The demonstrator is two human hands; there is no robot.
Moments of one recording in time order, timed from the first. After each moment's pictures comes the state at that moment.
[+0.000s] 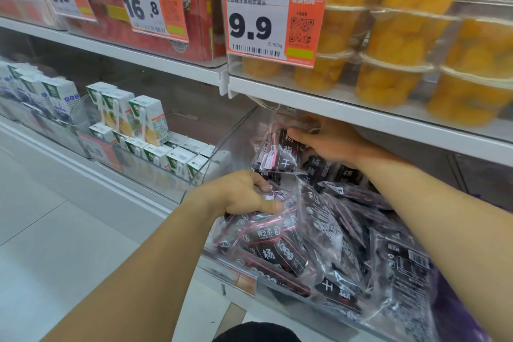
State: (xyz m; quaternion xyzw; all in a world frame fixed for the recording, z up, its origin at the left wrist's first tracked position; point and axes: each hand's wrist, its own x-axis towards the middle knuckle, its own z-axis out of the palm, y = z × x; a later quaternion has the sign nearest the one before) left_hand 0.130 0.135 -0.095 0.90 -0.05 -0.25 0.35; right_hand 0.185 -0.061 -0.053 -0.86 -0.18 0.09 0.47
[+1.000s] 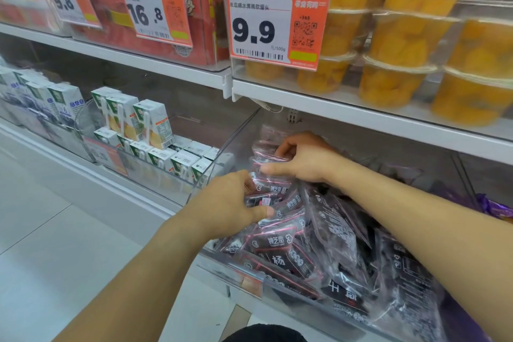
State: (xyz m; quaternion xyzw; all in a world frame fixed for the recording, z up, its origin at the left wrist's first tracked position) left_hand 0.088 0.155 -0.077 0.95 -0.08 -0.09 0.28; right_hand 0.172 -0.024 -0.064 -0.96 -0.10 0.06 0.26
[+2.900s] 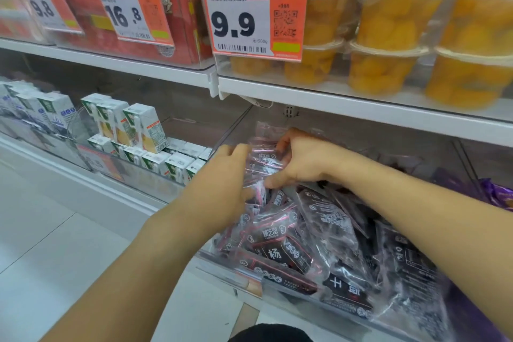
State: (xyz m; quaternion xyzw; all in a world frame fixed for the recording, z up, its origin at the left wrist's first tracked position) left_hand 0.095 0.148 -0.060 0.98 -0.10 0.01 0.16; right_hand 0.157 -0.023 -0.050 -0.96 -0.09 0.15 0.23
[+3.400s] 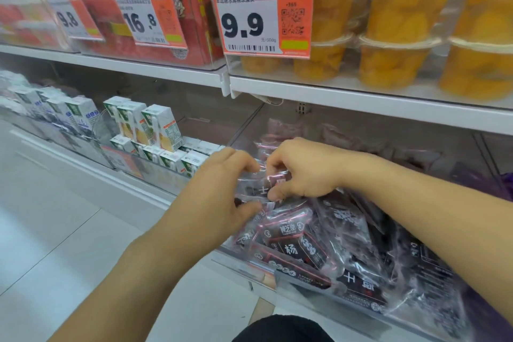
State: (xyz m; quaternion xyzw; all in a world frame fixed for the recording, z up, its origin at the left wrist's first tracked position) left_hand 0.058 0.167 -0.050 0.96 -0.15 0.08 0.20; right_hand 0.142 -0.014 -0.050 -0.92 -0.34 0.11 0.15
